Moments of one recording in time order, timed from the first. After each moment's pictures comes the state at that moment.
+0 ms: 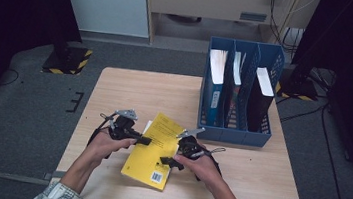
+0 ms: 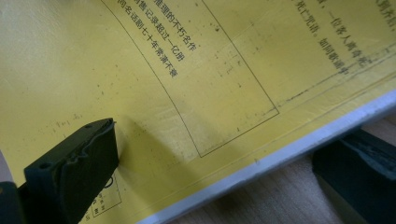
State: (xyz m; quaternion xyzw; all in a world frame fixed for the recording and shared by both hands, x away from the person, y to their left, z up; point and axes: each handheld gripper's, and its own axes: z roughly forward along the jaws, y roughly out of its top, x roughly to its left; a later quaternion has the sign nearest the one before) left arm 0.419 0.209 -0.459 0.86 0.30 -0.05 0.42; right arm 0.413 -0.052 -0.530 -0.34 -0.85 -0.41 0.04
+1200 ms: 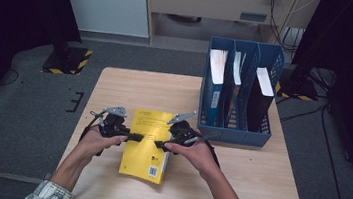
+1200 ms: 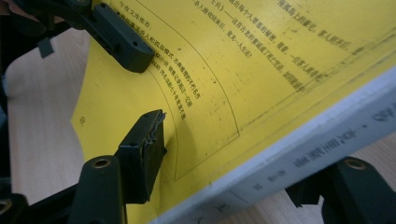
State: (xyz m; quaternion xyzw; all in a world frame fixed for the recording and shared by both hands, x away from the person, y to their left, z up) left arm 0.420 0.238 -0.457 0.85 0.30 -0.04 0.43; right arm 0.422 -0.024 -0.460 -0.29 -0.87 -0.40 -0.02
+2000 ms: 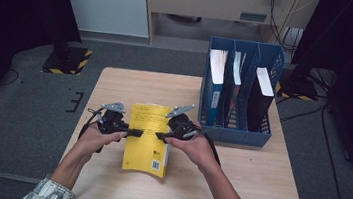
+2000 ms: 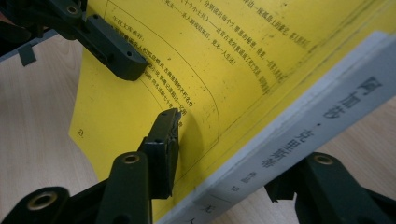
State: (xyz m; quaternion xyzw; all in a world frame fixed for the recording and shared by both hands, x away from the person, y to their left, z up) left arm 0.424 0.241 -0.445 0.84 0.31 -0.01 0.44; right arm 0.429 -0.020 -0.436 -0.29 -0.87 -0.39 -0.06
